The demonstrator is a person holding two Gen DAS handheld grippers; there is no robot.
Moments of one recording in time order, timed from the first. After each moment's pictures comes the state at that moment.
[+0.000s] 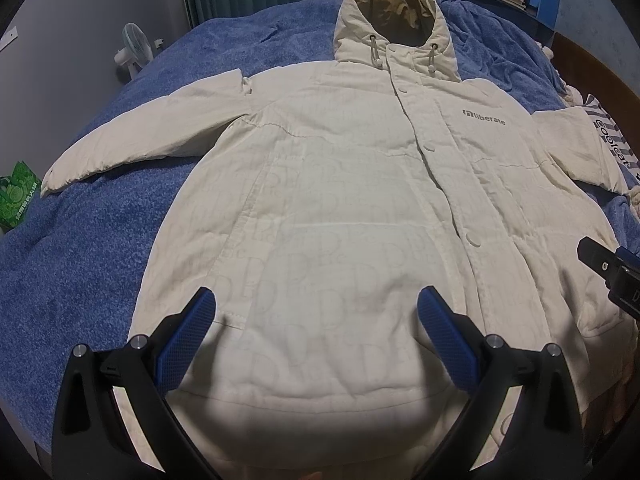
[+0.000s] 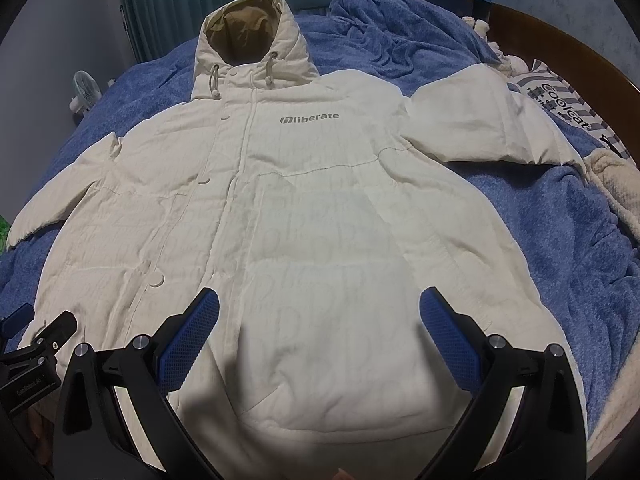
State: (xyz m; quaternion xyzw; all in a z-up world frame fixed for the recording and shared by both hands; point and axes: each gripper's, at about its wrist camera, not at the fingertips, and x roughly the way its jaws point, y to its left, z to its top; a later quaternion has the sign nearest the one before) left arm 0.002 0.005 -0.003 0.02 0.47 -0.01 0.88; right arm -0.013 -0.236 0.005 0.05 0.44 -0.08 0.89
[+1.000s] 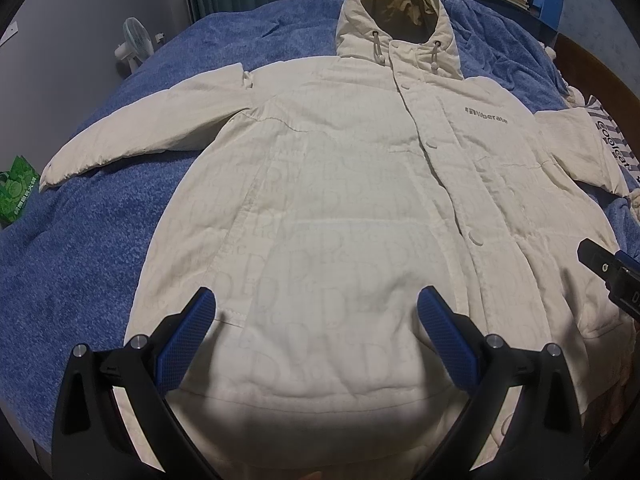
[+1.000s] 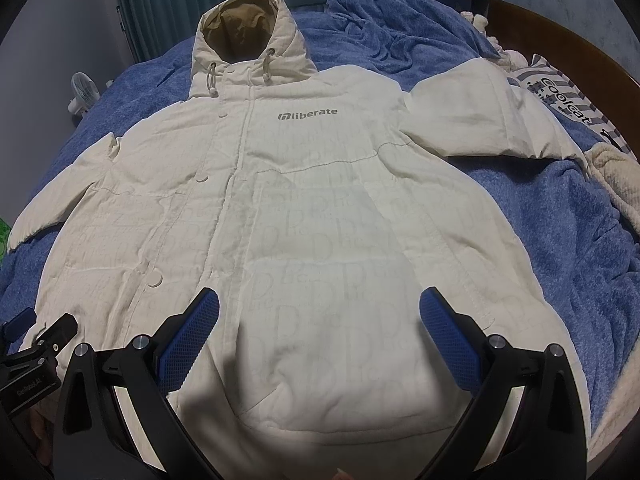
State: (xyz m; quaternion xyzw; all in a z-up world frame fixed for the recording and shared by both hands) left arm 0.003 0.006 -0.006 0.02 0.48 -0.01 0.88; right arm -0.013 -0.239 0.001 0.06 0.45 -0.08 0.89
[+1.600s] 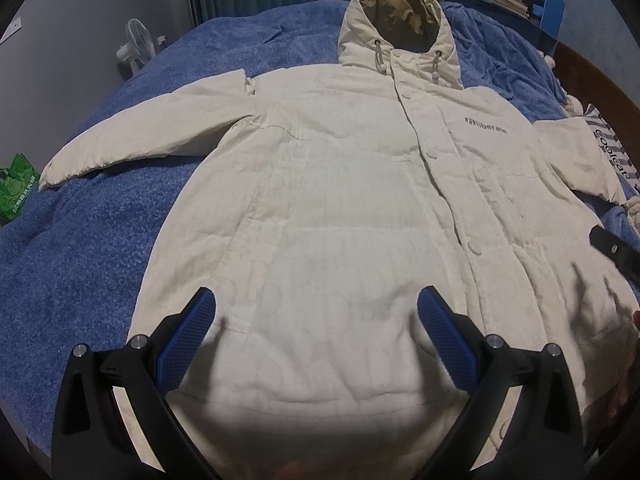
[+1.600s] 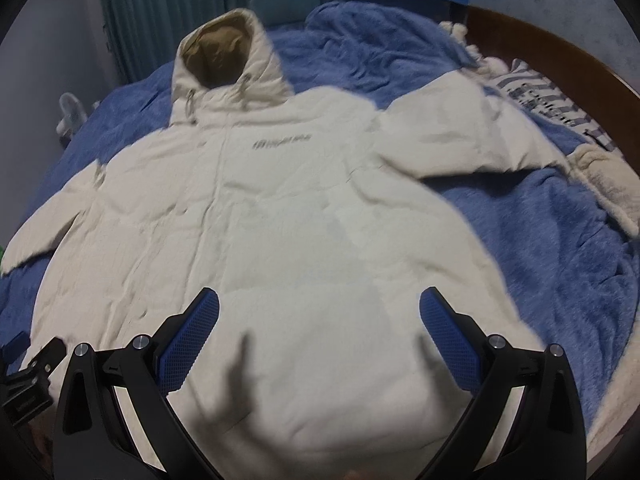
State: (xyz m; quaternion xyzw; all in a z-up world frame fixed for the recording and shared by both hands) left arm 0.005 0.012 -0.001 0.00 0.47 -0.02 0.88; right arm -0.009 -0.263 0.014 0.07 0.41 -0.11 0.90
